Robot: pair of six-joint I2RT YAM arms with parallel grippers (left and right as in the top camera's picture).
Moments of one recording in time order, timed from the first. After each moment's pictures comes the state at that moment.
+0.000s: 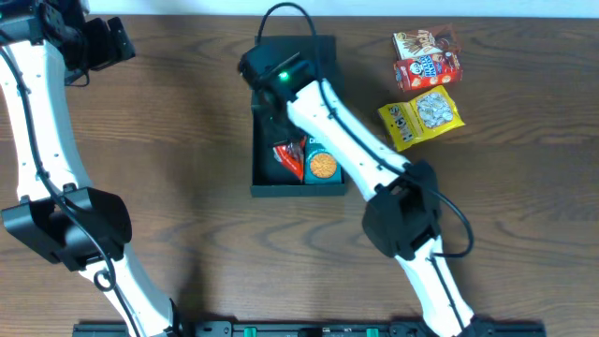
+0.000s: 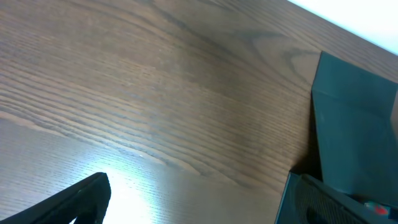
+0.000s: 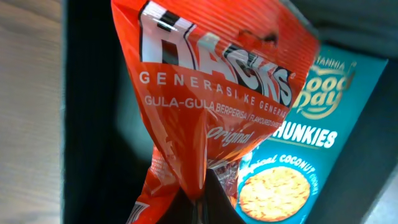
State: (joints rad) left arm 0.28 2.06 2.27 -1.31 0.20 -0.11; right arm 0.70 2.37 2.29 -1.38 0.09 0.49
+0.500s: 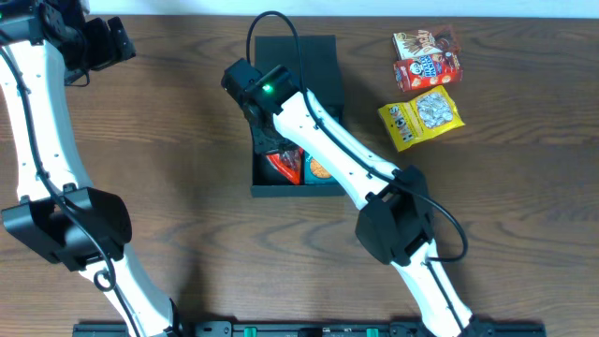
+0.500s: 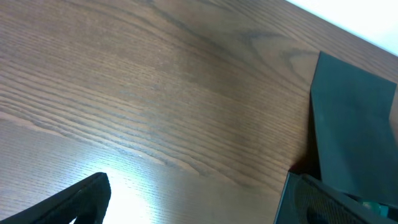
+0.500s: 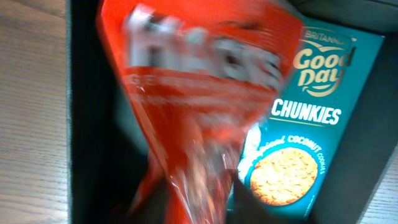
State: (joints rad) left arm 0.28 2.06 2.27 -1.31 0.20 -0.11; right arm 0.75 2.37 2.29 -1.41 0.17 0.56
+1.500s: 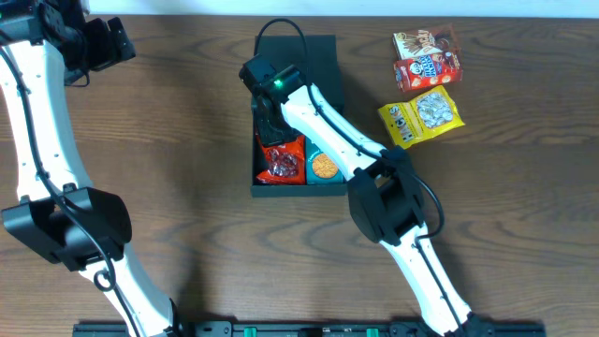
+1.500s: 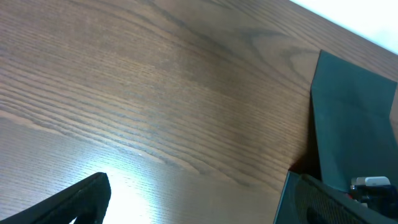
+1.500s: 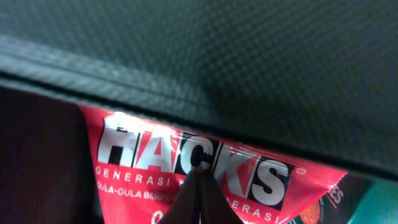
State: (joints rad) left arm 0.28 2.06 2.27 -1.31 0.20 -0.11; right arm 0.66 2.52 2.29 -1.19 0.03 0.41
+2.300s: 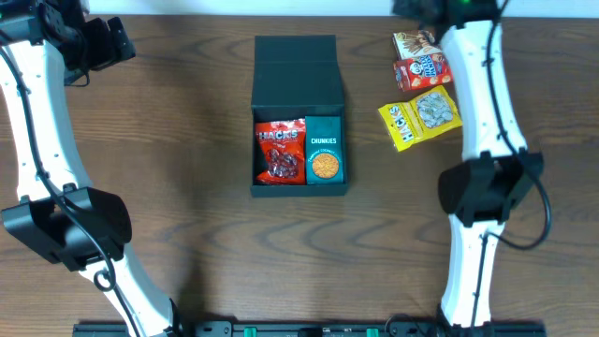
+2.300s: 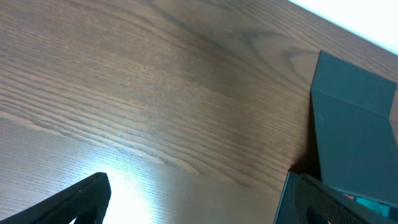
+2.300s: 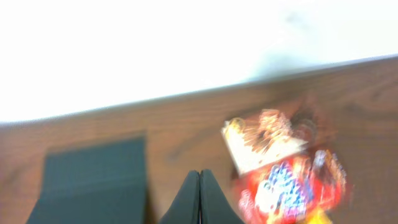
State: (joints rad) left arm 0.28 2.06 2.27 -1.31 0.20 -0.11; right arm 0.10 2.38 2.53 -0.86 0.07 0.31
